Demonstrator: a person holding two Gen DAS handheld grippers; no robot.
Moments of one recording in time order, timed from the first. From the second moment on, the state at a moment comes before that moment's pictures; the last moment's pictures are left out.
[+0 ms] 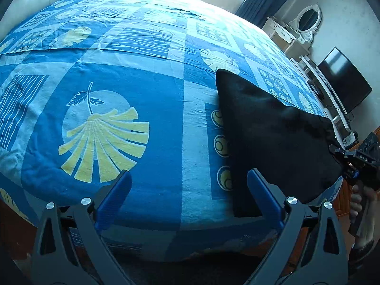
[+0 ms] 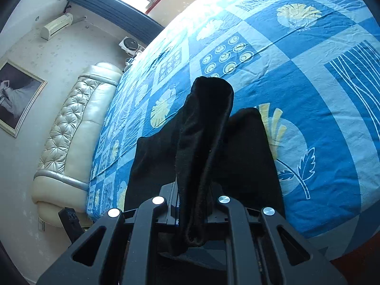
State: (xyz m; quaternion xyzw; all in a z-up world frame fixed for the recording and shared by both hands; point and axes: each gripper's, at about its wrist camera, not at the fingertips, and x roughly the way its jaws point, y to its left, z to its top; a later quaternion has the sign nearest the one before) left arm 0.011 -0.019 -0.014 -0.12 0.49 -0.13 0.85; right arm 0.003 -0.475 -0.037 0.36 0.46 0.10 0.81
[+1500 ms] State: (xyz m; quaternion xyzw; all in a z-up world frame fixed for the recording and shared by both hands) left arm 0.035 -0.055 -0.070 -0.26 0.56 -0.26 0.75; right arm -0.037 -0.527 -0.104 0.48 0.44 0.13 0.75
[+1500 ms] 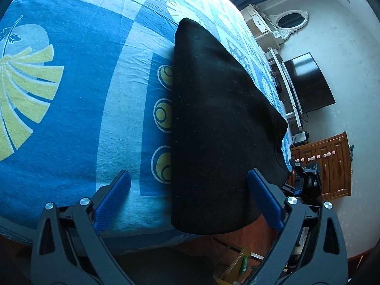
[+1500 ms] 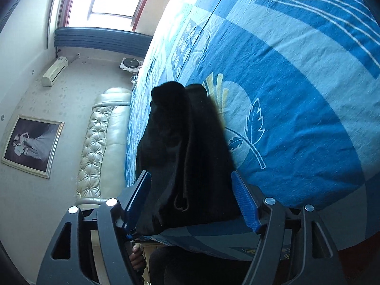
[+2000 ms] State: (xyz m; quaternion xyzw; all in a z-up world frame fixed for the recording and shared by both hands) left arm 0.036 -0.080 -0.062 -0.23 0.55 -0.27 0.75; right arm -0.029 -0.504 -0.103 0.42 0.46 0.12 0.78
